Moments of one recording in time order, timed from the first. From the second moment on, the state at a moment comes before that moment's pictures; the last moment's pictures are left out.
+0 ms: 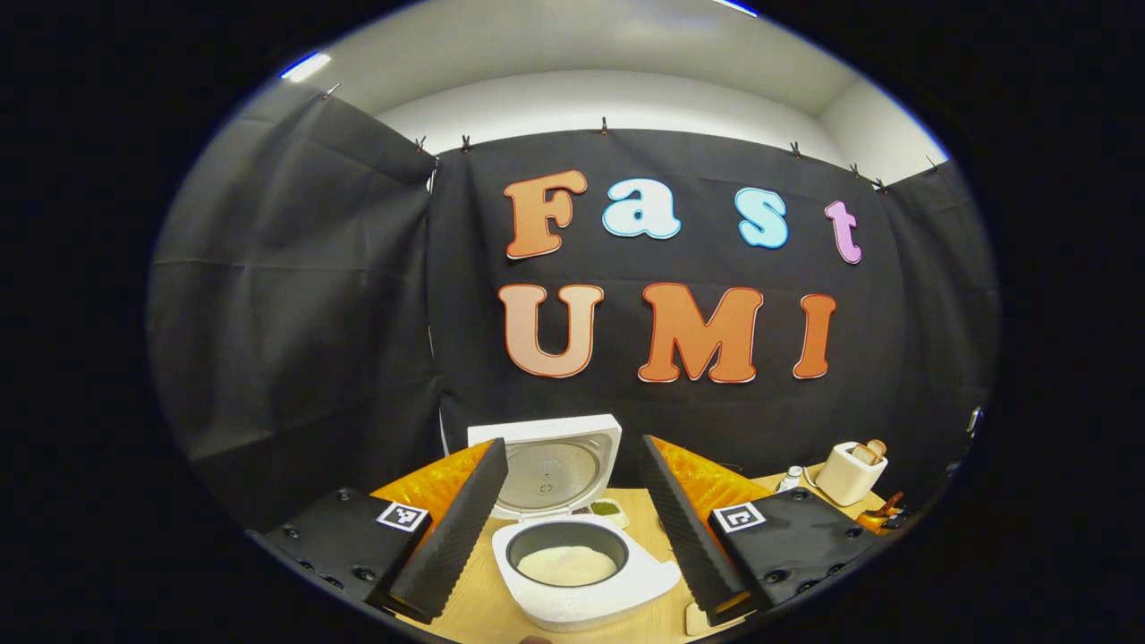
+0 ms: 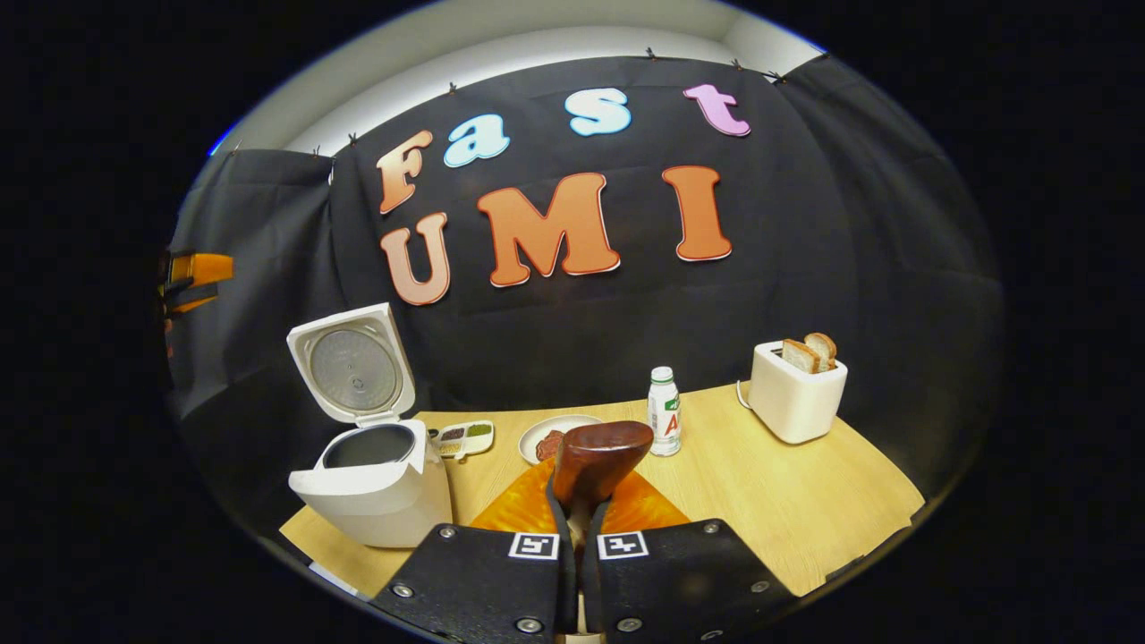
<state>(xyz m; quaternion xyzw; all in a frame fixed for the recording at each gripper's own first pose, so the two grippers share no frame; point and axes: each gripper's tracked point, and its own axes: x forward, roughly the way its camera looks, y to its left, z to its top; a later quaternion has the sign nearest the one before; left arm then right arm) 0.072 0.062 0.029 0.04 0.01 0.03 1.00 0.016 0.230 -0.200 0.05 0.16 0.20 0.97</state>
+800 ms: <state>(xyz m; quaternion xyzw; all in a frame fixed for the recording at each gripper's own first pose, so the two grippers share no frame) 0.068 0.104 -0.001 0.05 0.04 0.07 1.00 0.023 0.282 -0.307 -0.07 0.16 0.24 0.95</state>
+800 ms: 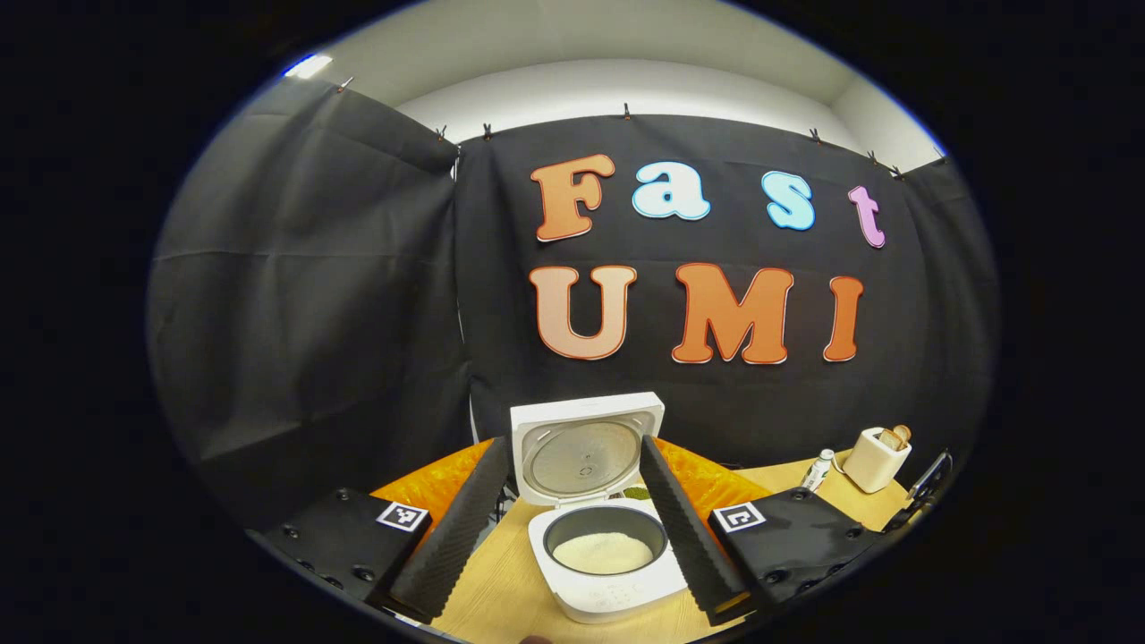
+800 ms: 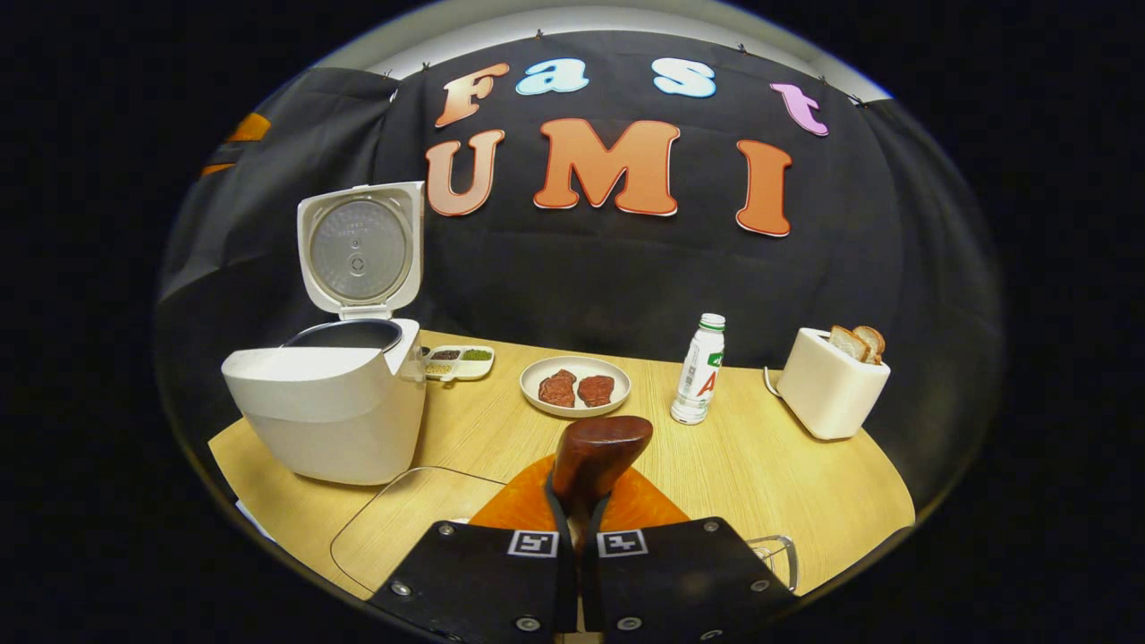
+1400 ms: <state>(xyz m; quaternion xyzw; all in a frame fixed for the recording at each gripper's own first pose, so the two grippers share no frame) 0.063 0.122 -0.010 0.05 0.05 0.09 0.99 -0.002 0.304 -0.324 0.08 0.22 0.26 0.94</state>
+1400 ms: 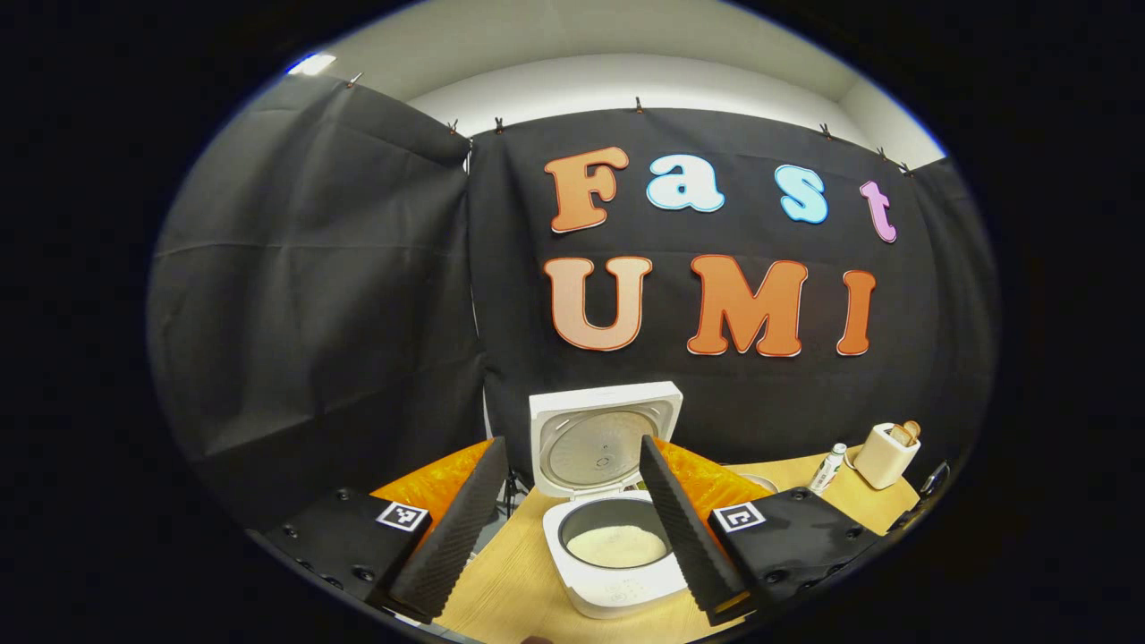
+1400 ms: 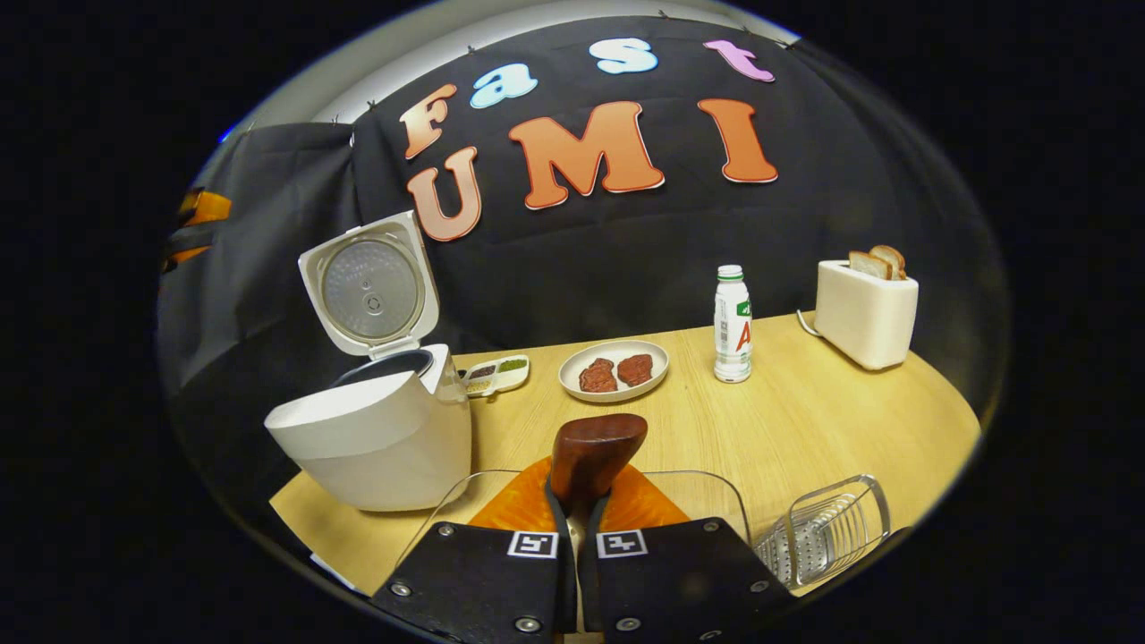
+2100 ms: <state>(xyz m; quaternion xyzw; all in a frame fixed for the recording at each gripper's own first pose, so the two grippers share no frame) 0.061 0.114 -0.019 0.03 0.06 0.08 0.99 -0.005 0.299 -0.349 0.27 0.33 0.21 0.88</state>
